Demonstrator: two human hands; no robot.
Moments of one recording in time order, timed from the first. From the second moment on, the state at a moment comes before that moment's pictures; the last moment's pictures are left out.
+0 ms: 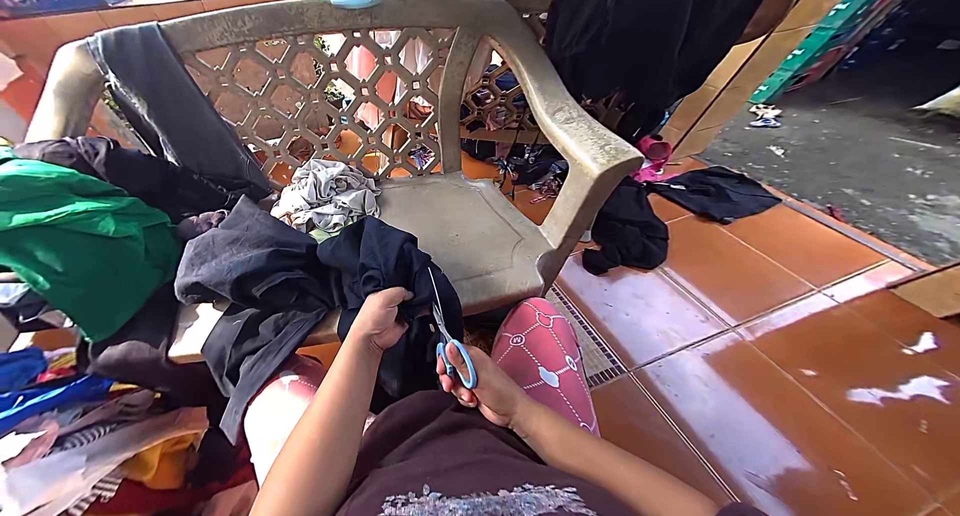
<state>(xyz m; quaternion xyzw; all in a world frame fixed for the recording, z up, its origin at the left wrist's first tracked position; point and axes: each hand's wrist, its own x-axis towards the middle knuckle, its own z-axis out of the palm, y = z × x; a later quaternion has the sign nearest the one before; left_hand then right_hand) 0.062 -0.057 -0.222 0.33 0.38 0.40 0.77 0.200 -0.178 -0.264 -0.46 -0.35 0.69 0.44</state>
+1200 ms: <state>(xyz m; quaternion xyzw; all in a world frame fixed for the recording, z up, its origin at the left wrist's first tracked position) 0.074 -0.058 -0.227 0.30 0.27 0.42 0.82 0.196 -0.172 -0.259 -0.49 -0.37 0.61 0.50</state>
